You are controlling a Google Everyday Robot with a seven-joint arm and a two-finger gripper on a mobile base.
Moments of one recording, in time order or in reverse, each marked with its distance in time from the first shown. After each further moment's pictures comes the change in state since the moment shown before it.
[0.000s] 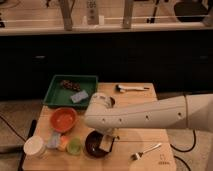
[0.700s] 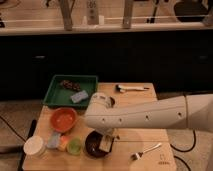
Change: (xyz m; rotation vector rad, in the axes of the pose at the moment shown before) arm -0.003 -0.003 -0.001 0.010 -0.007 -0.032
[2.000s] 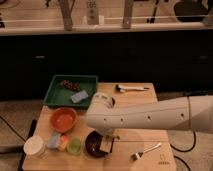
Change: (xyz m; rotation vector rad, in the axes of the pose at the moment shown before) arm -0.002 0.001 -0.002 0.018 -0.014 -0.054
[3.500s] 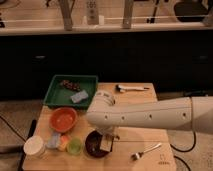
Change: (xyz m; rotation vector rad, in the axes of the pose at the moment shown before) arm 0.003 -0.003 -0.006 0.025 -0.020 -0.052
